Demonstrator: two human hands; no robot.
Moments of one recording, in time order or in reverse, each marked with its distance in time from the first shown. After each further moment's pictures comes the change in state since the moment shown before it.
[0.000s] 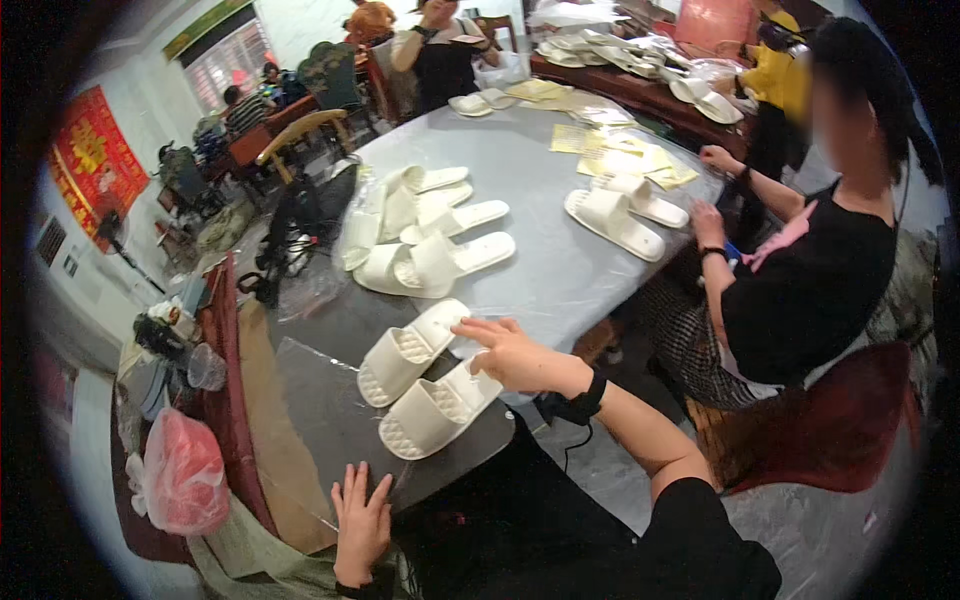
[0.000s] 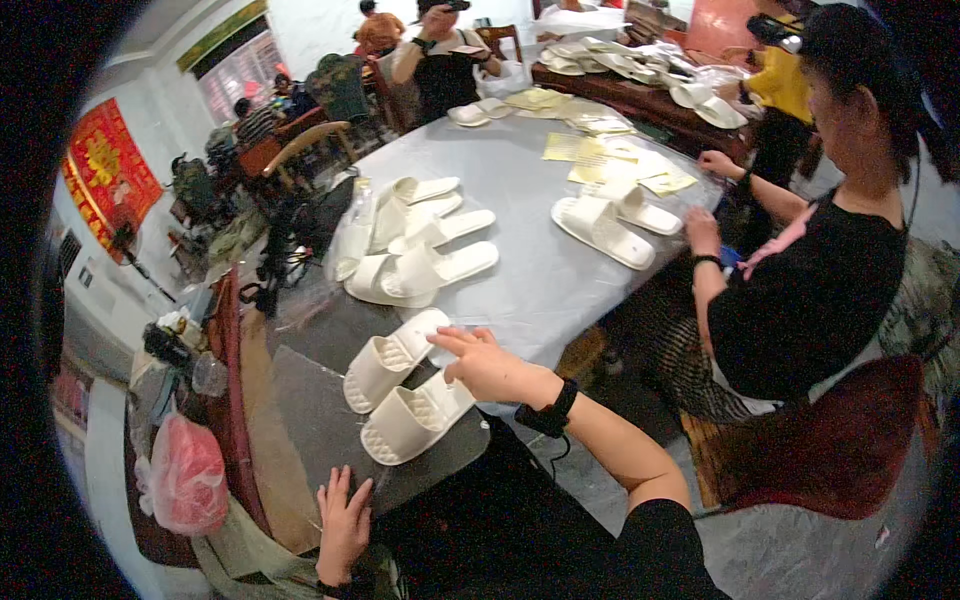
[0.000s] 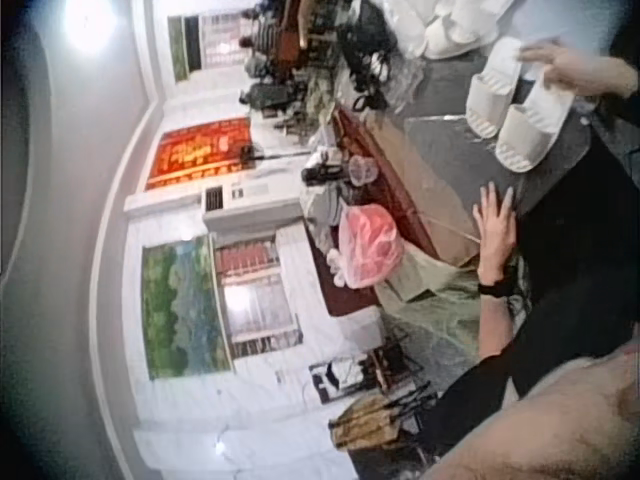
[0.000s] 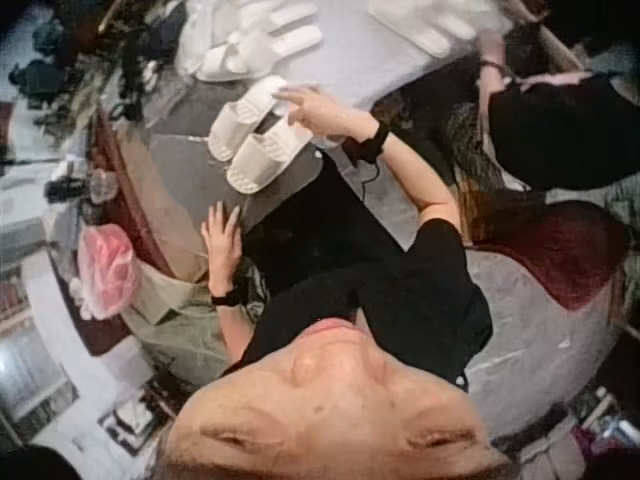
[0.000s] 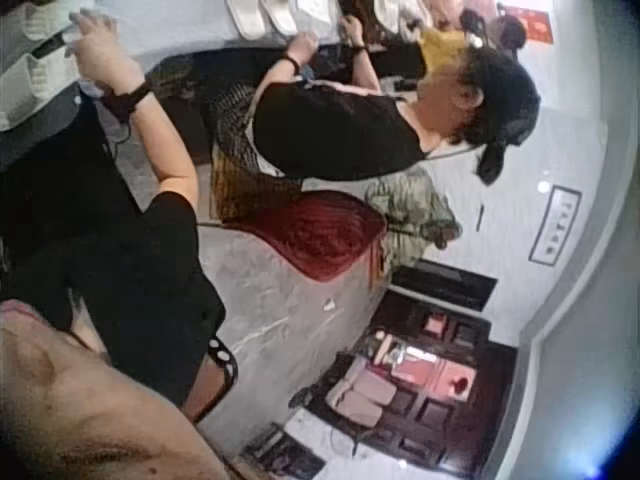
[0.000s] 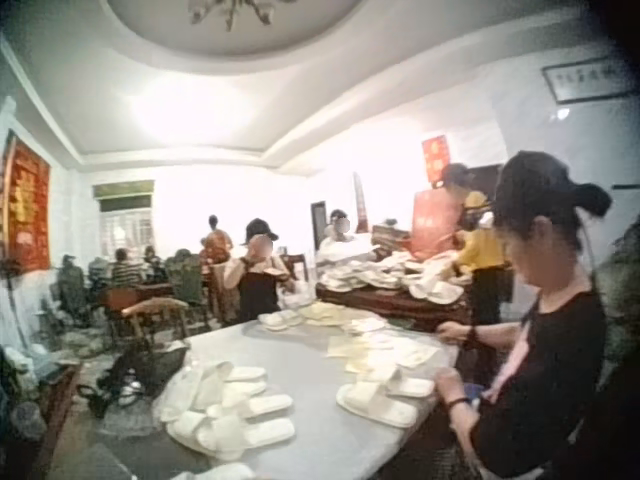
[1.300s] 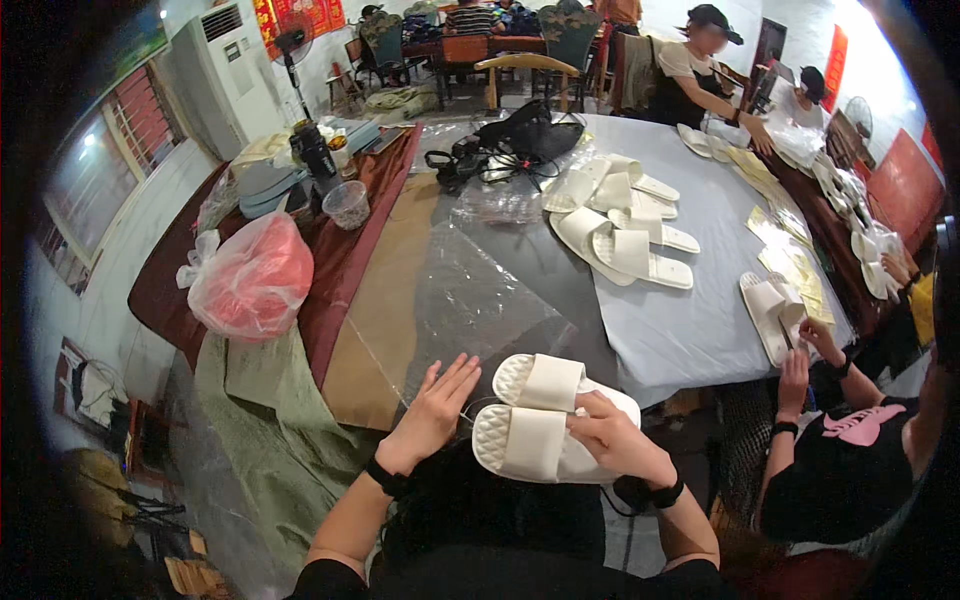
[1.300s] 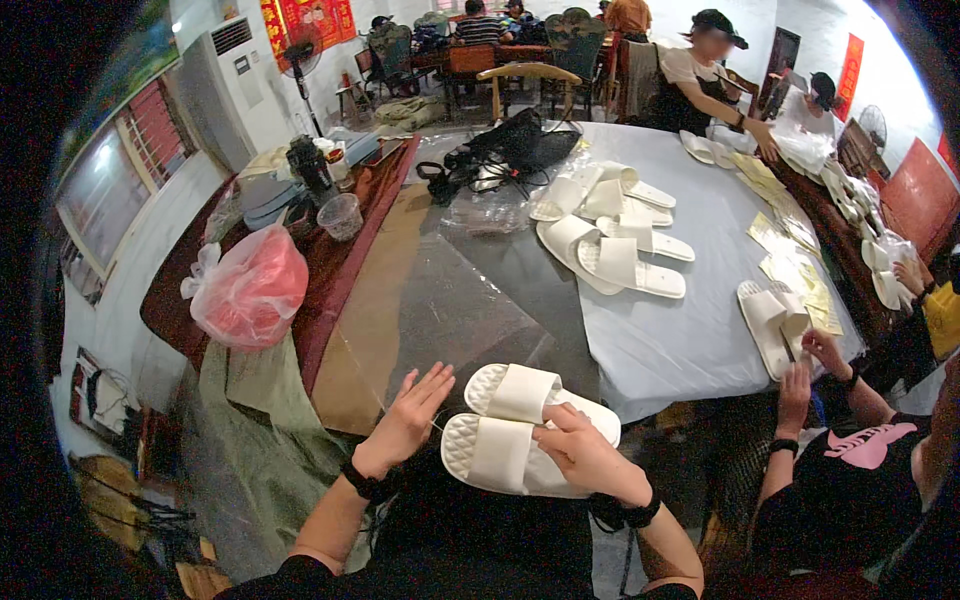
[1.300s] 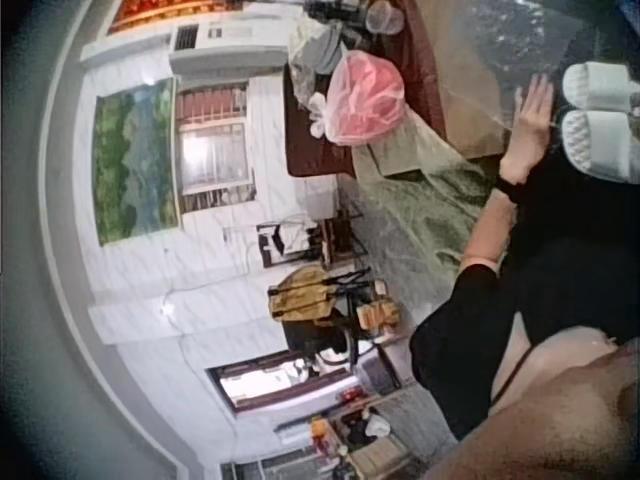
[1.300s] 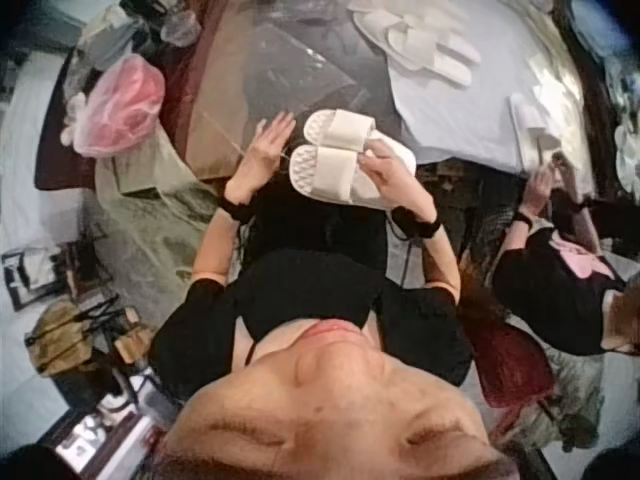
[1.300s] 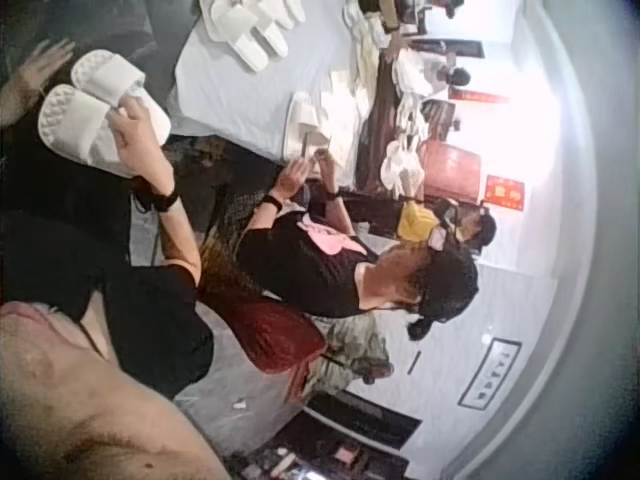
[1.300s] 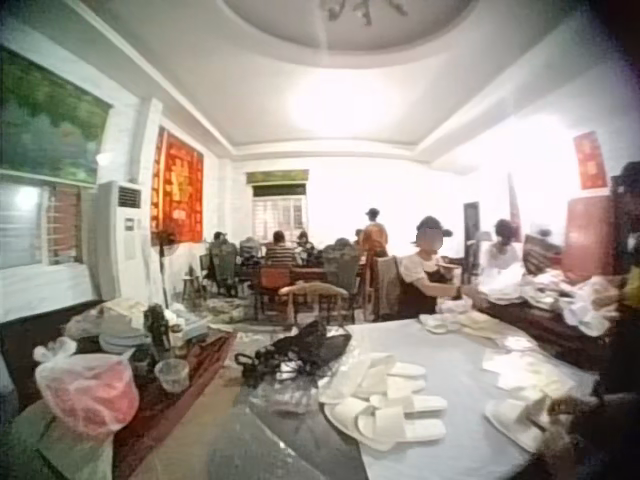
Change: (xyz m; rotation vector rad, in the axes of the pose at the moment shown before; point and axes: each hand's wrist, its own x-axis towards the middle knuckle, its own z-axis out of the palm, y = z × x) left_hand 0.015 -0.016 0.007 0.008 0.235 0.100; right_hand -0.021 -0.110 0.002 0.535 -0.198 -0.165
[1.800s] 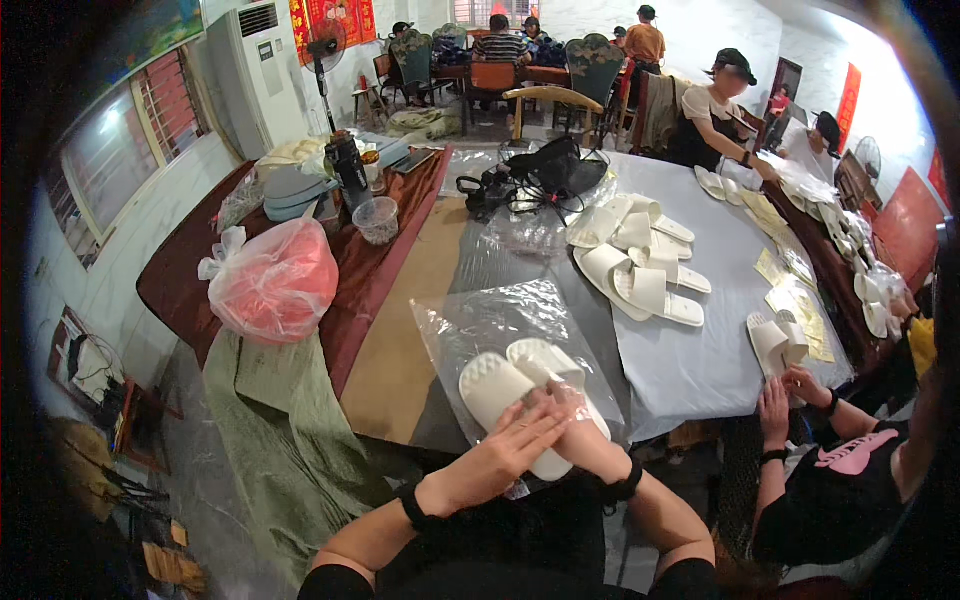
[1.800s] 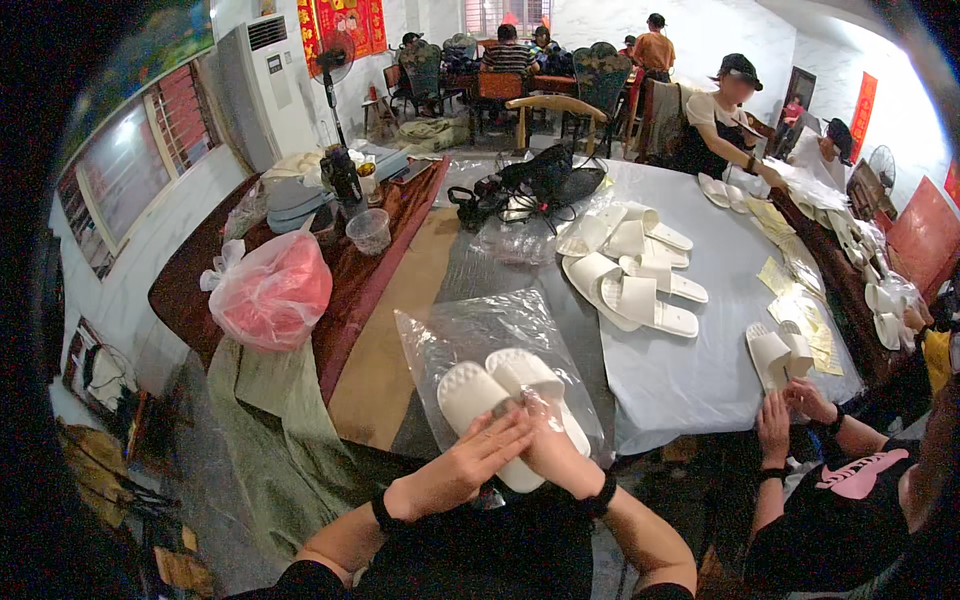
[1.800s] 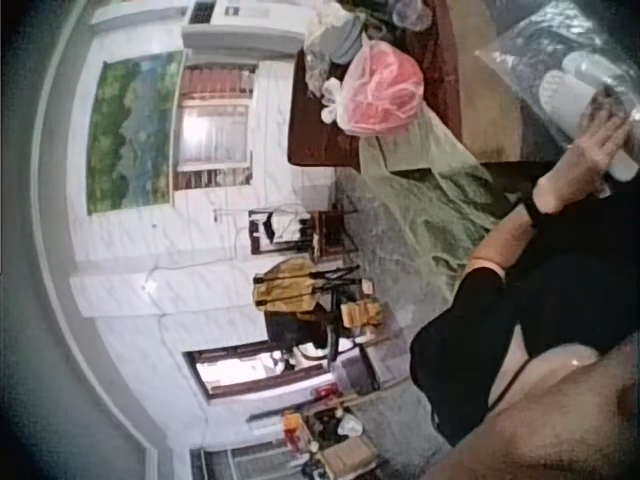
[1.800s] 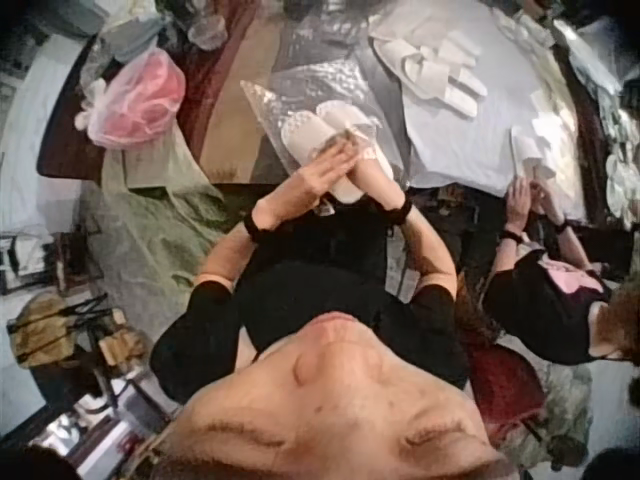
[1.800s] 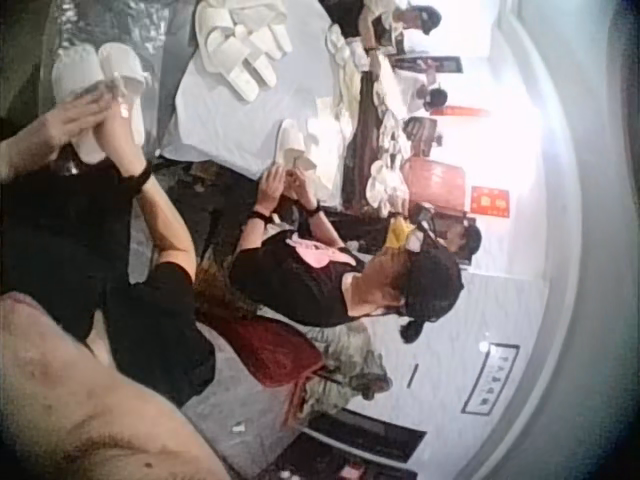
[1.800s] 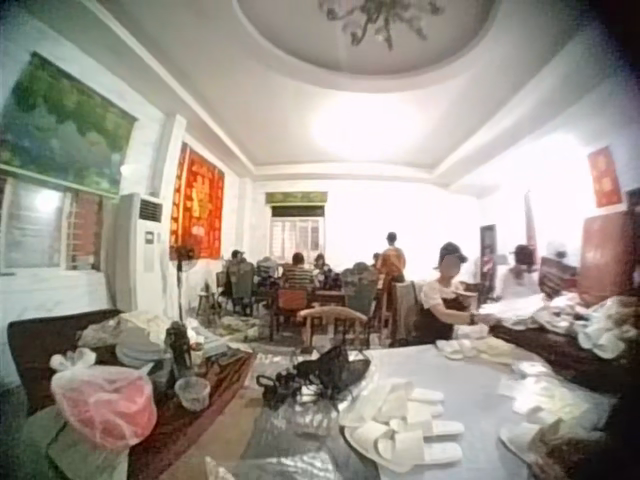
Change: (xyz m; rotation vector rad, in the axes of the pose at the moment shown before) left_hand 0.012 0.065 -0.018 -0.339 0.014 0.210; right_hand 0.074 0.025 0.066 -0.196 0.169 0.017
